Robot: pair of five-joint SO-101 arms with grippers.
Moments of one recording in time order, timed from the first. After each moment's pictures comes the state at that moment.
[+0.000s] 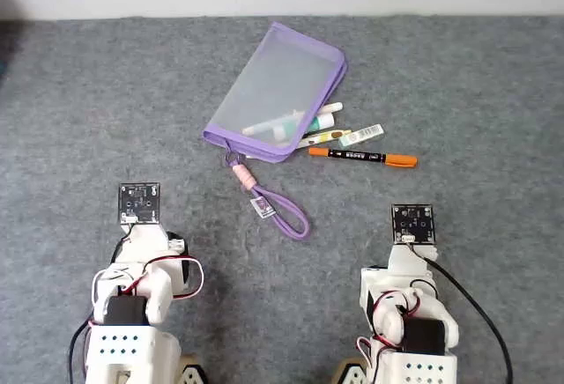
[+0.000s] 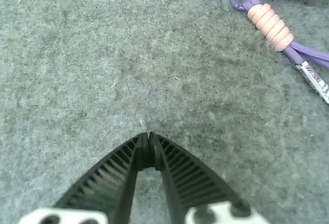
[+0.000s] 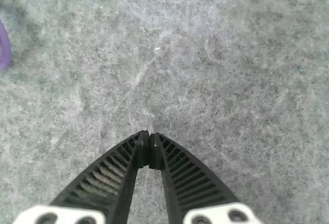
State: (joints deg) left arm -4.7 -76.2 93.3 47.6 9.8; right arm 1.7 -103.6 95.5 74.7 1.5
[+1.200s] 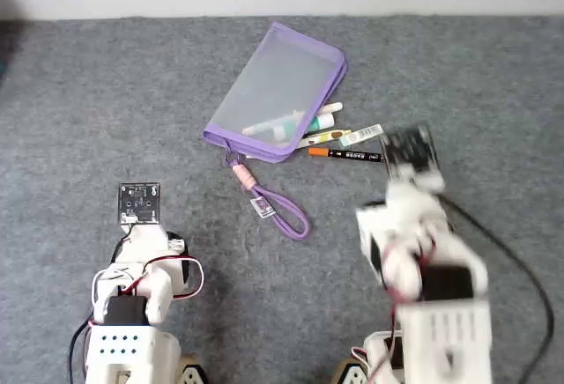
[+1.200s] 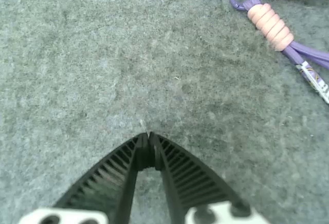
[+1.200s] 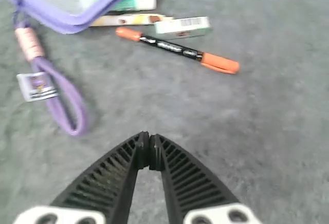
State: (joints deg) left arm -4.7 -76.2 93.3 47.6 9.8; right arm -6.9 -59.1 47.6 70.2 7.4
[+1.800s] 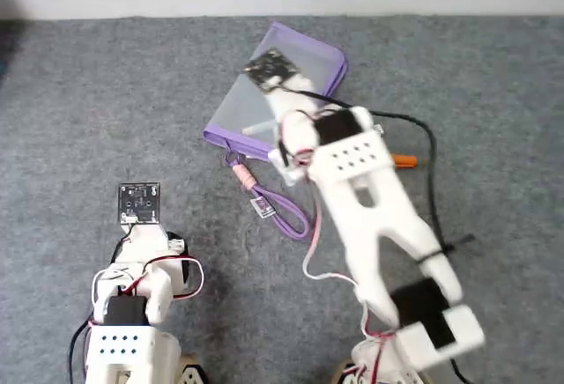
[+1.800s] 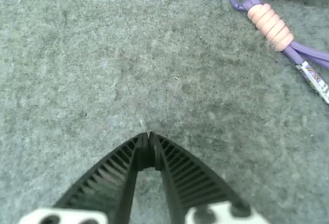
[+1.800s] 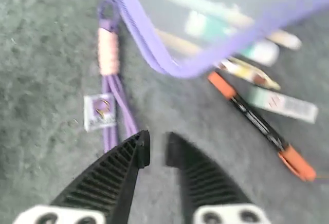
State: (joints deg) left arm -4.7 -76.2 93.3 47.6 9.8; right arm -25.2 2.2 1.4 71.6 15.2
